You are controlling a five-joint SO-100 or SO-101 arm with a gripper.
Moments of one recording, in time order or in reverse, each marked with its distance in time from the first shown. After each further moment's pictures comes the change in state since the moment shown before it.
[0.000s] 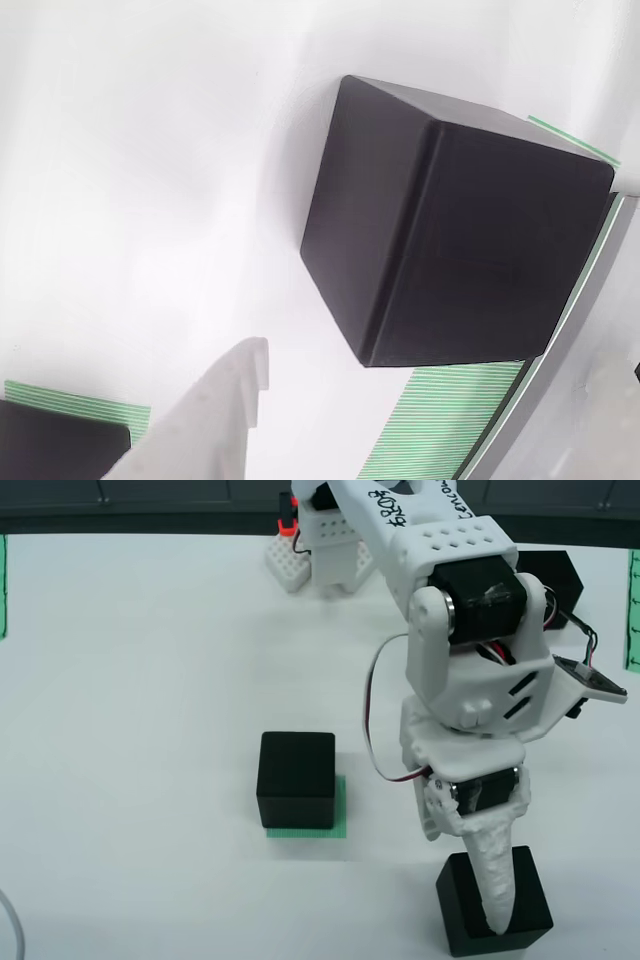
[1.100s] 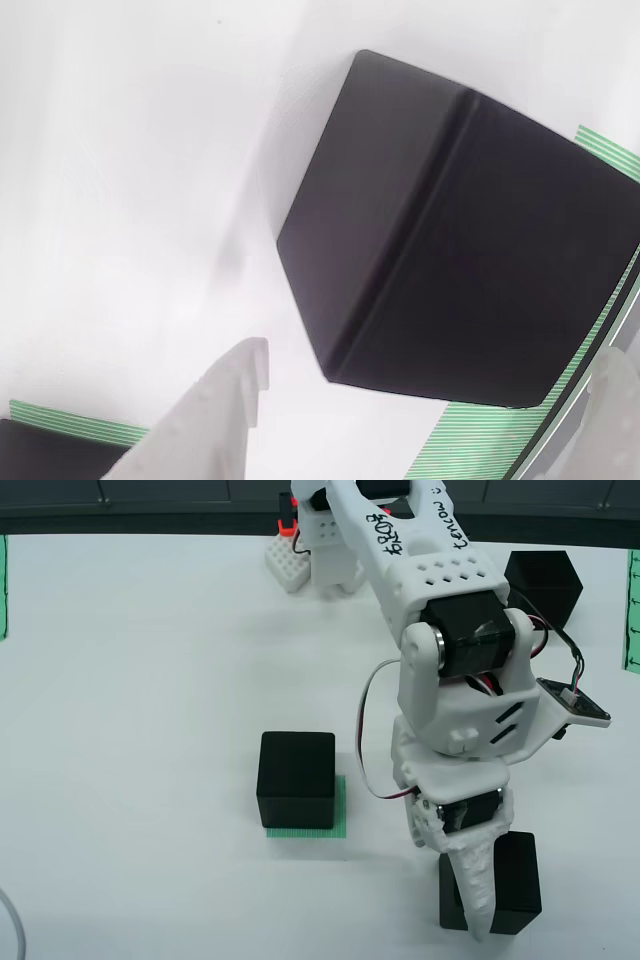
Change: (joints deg) arm 0.5 -4.2 -1.2 -0.1 -0.2
